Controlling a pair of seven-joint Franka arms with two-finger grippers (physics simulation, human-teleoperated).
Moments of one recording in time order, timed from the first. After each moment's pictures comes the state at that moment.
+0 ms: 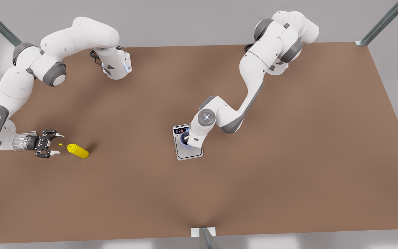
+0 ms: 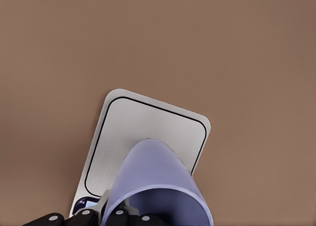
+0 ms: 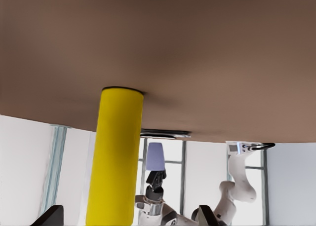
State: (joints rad) left arm -0.61 0.84 -0.22 -1.25 -0.05 2.12 -1.21; right arm -0.47 1.09 -0.40 -1.27 1.19 1.06 0.47
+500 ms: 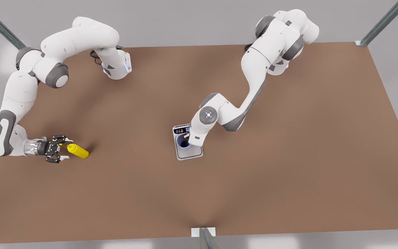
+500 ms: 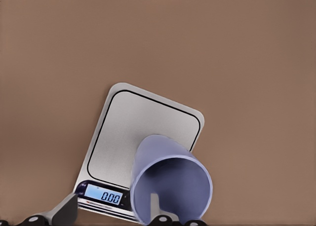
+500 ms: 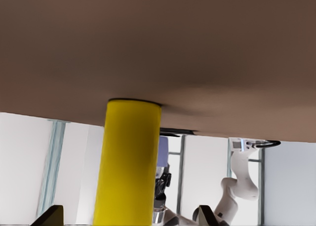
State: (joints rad) left arm -0.60 0.79 -0.23 -1.25 -0.08 2.07 -1.25; right arm -0.48 1.12 -0.30 -1.27 1.19 1.12 0.47
